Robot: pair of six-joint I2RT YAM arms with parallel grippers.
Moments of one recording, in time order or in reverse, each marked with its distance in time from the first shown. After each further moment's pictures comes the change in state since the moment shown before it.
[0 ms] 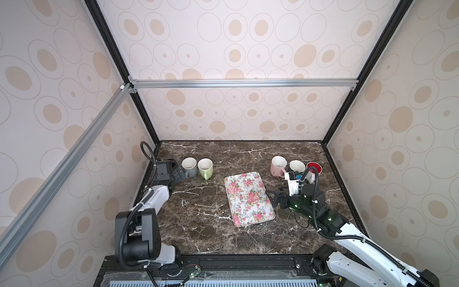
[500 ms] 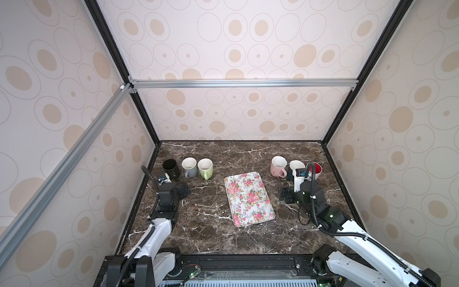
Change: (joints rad) left arm -0.127 -0.394 -0.460 0.380 0.023 0.036; right arm 0.000 -0.013 0.068 -0.154 0.480 -0.125
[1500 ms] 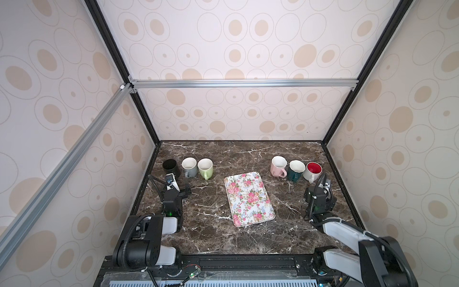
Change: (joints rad) left arm 0.000 0.464 -0.053 0.715 -0.125 0.308; right arm -0.473 0.475 -0.263 0.651 0.294 -0.031
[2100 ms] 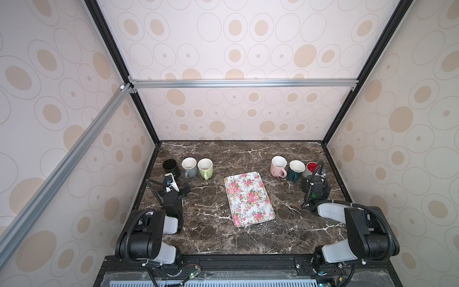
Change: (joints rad) left arm 0.007 0.079 -0.041 0.225 0.025 0.034; right arm -0.037 0.188 0.109 0.113 -0.117 -0.027
